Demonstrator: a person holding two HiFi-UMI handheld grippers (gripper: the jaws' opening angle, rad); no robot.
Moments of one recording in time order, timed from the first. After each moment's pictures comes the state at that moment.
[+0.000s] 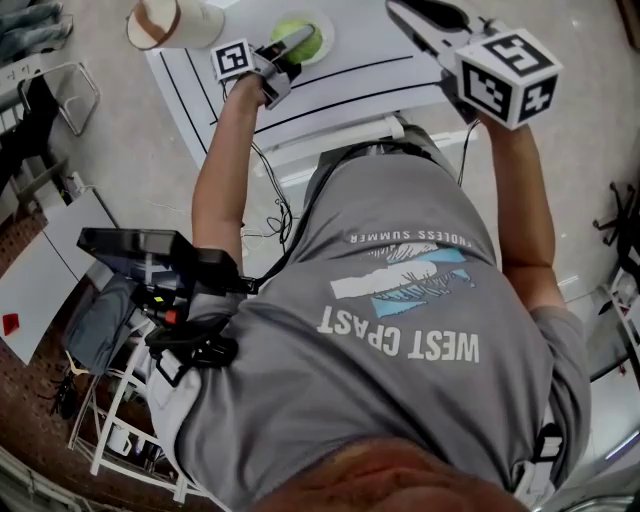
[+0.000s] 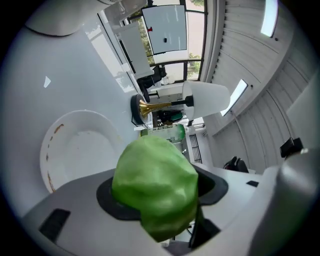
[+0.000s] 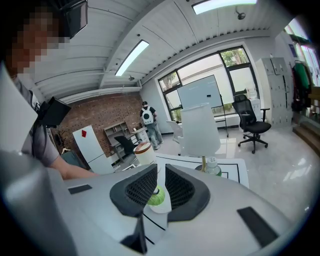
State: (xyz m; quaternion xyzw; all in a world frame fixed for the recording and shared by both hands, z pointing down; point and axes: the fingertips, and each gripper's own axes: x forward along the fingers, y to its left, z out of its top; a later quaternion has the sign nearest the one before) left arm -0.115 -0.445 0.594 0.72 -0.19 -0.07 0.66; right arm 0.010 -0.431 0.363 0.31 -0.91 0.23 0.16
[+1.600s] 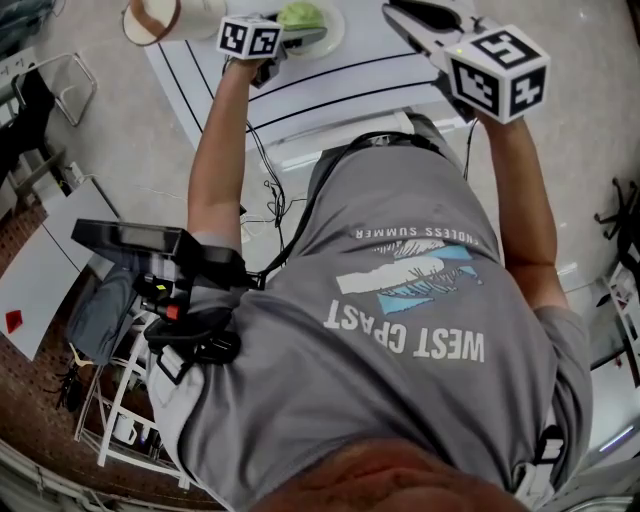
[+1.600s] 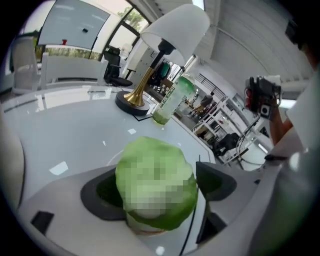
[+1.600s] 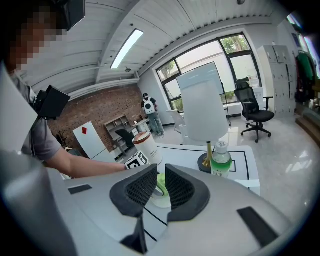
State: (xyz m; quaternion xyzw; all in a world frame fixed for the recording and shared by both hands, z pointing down) left arm -0.119 -0.459 0.651 0.86 -0.18 0.29 0.39; right arm -0.008 -0.438 0.416 0.29 -0.90 0.27 0.20
